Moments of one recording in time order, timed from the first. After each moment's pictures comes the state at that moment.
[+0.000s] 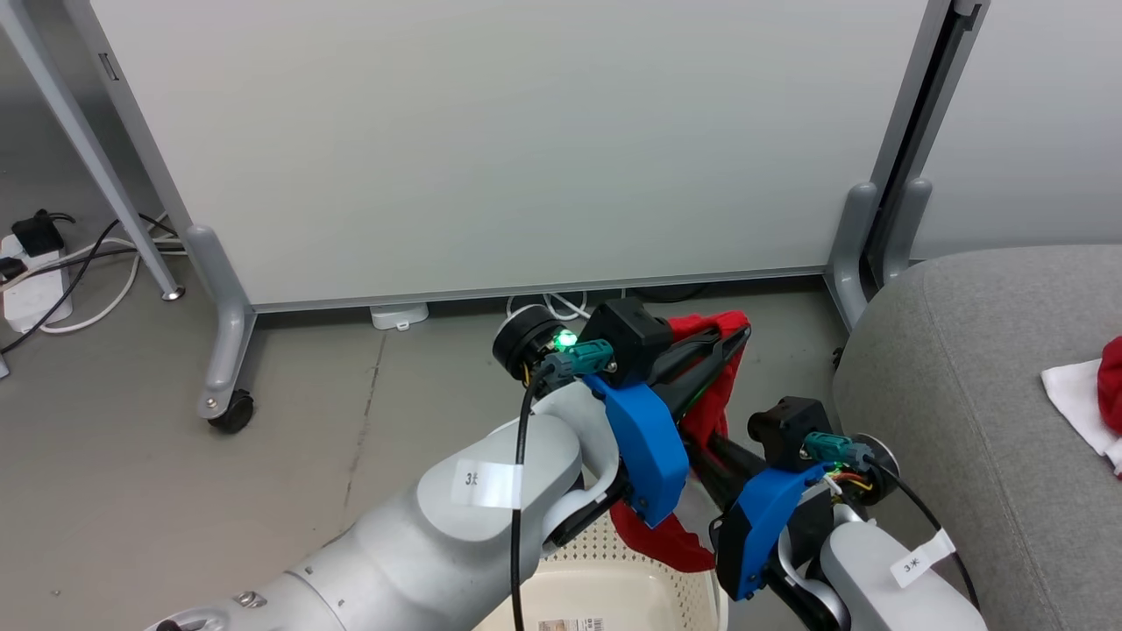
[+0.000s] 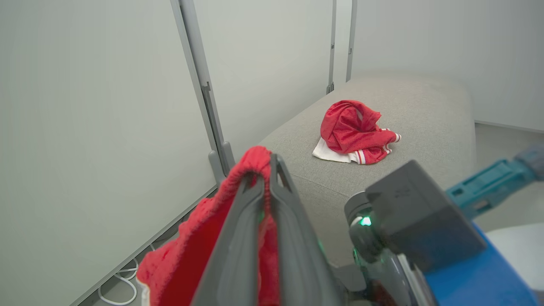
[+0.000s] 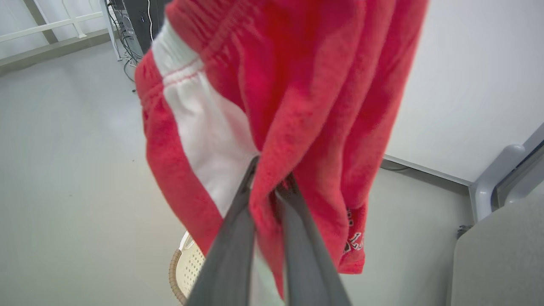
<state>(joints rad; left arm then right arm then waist) -0.89 0.05 -1.28 0.67 -0.93 -0.13 -0.22 -0.43 -0.18 0.57 0.57 0.39 0.13 -0.05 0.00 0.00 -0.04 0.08</state>
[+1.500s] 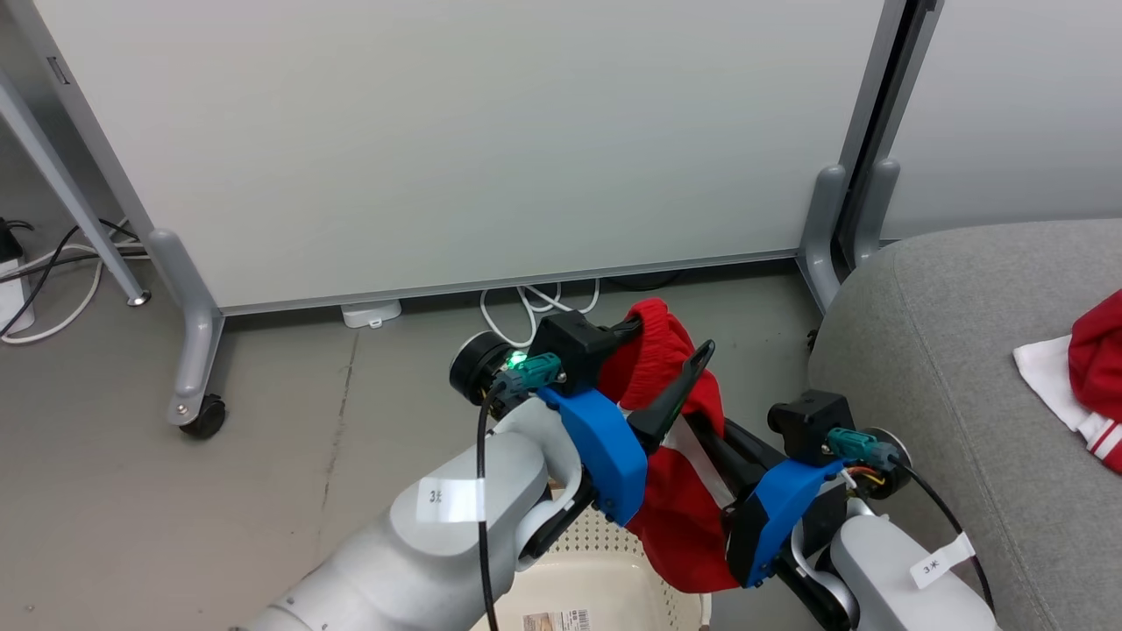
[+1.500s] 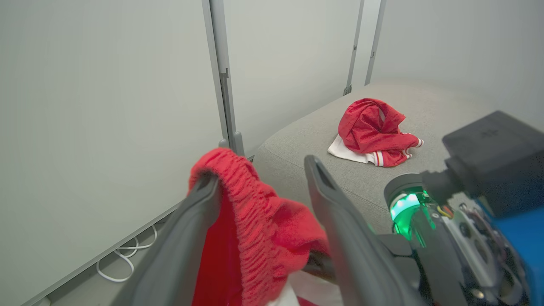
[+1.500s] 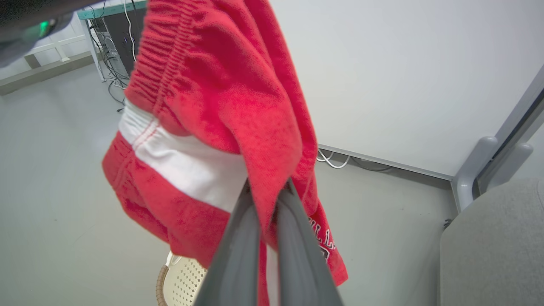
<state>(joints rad) -0.82 0.05 -1.21 0.75 -0.93 -0.11 -0.26 -0.45 -0.17 0.56 0.61 0.42 0.13 -0.13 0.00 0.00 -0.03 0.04</state>
